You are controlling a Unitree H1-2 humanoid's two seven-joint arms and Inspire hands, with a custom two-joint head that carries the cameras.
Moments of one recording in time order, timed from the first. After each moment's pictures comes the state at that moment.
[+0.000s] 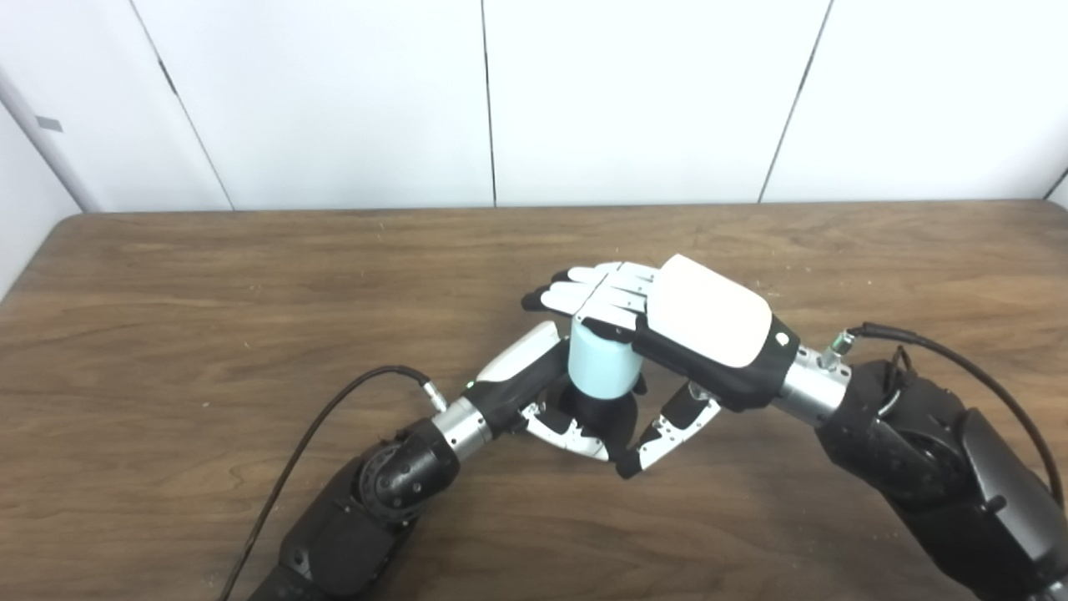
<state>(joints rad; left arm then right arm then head) -0.37 0.22 -0.50 0.25 0.28 -0.29 -0.24 -0.38 -0.50 0.42 -0.34 -0.61 -0.30 0.31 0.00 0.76</state>
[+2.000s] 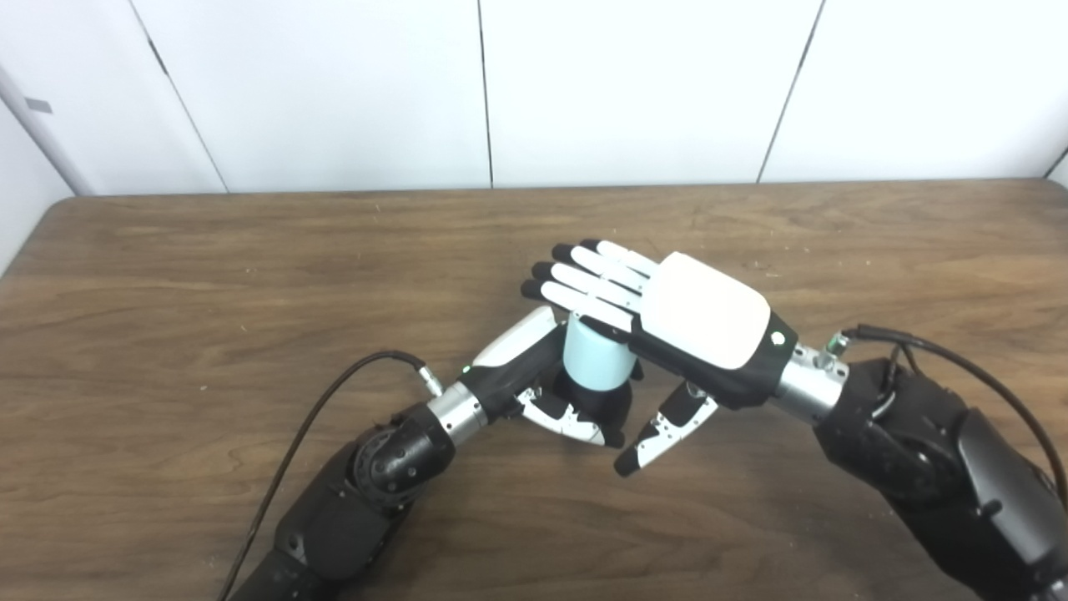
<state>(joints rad) -0.37 0.23 -0.50 0.23 0.28 -0.29 -0.25 -0.32 -0.48 0.40 -0.37 -0.79 -0.29 0.25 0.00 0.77</state>
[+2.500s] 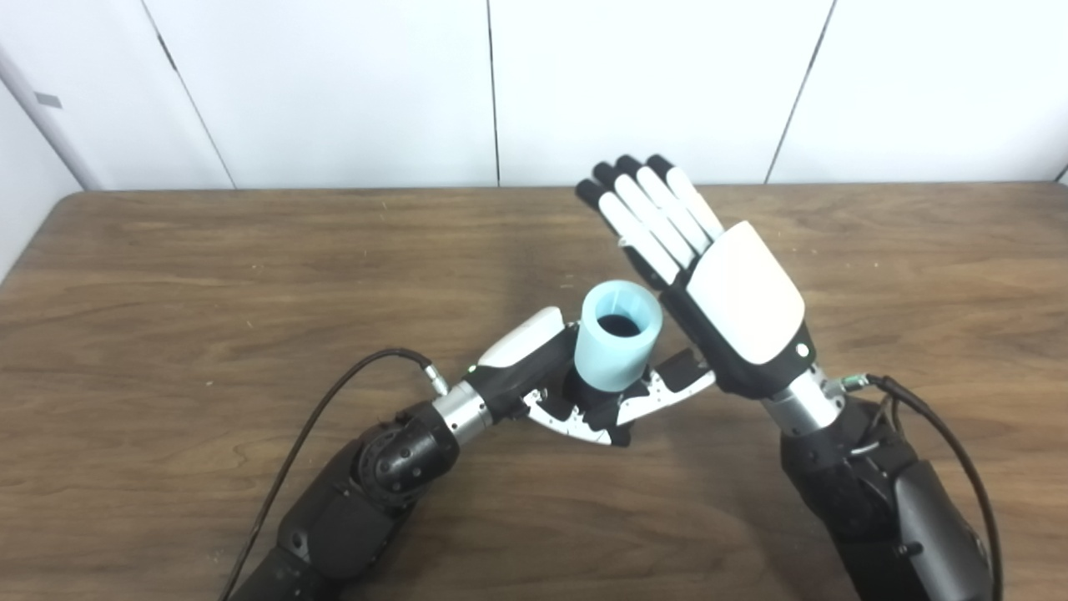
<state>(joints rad) -0.37 0.23 -0.51 0.22 0.31 -0.29 -0.25 -0.18 -0.24 0.20 -0.28 -0.95 -0.34 -0.16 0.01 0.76</state>
